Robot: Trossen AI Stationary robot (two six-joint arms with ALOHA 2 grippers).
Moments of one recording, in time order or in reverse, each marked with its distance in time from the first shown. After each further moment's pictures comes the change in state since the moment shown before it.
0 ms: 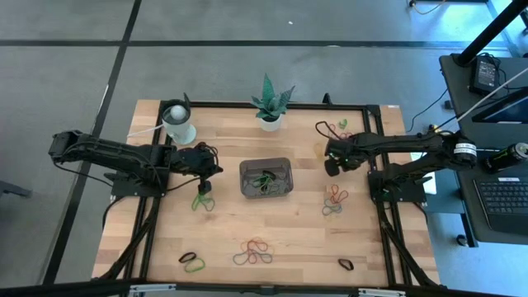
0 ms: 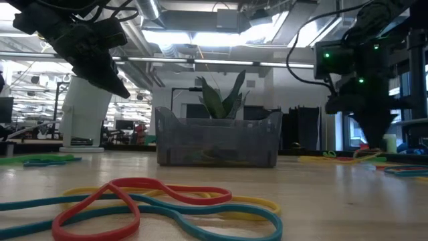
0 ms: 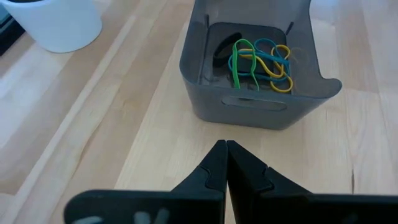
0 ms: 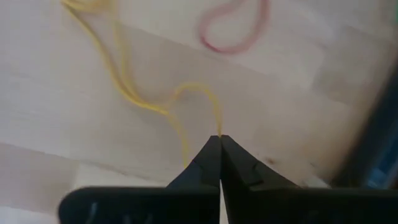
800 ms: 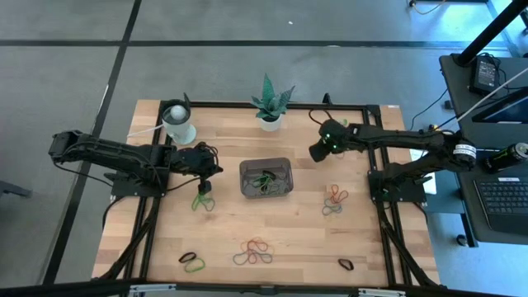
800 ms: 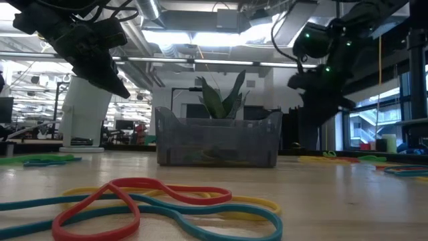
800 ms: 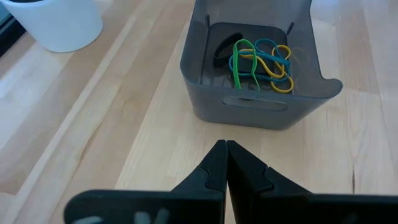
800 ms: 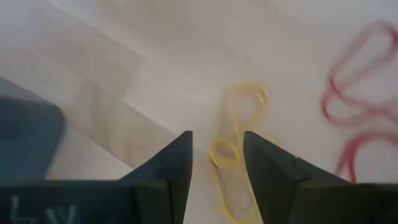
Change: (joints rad) left arm 0.000 0.000 0.000 0.000 -0.002 -0.002; right arm -0.106 0.008 0.074 0.409 0.019 -0.343
